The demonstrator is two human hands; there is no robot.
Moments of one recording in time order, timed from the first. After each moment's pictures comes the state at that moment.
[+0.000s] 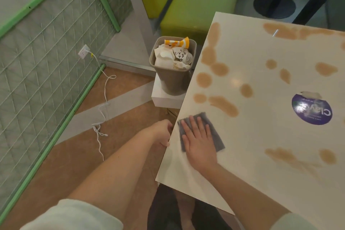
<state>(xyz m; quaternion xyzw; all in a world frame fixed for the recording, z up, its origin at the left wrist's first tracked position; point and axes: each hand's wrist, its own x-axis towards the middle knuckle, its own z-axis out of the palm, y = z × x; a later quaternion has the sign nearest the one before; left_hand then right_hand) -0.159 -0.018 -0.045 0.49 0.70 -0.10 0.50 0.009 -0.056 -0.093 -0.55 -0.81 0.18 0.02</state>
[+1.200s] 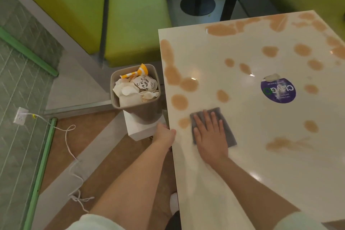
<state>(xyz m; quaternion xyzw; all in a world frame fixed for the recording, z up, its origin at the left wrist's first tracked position) -0.132 0.099 -0.073 0.38 0.74 0.09 0.55 0.018 0.026 -0.100 -0.77 -0.63 0.13 0.07</state>
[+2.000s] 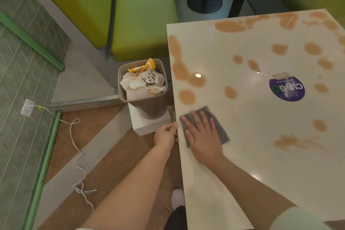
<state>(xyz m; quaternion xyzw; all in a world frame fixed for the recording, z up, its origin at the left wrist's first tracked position) -0.151 0.072 -0.080 0.27 0.70 0.24 0.61 -0.018 0.022 -0.098 -0.71 -0.69 0.15 0.05</state>
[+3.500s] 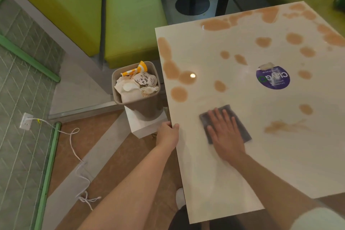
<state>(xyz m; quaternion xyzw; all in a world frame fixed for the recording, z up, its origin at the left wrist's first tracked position) -0.135 0.062 -0.068 0.47 0.72 0.10 0.50 0.051 -0.020 -0.104 -0.77 -0.62 0.14 0.09</state>
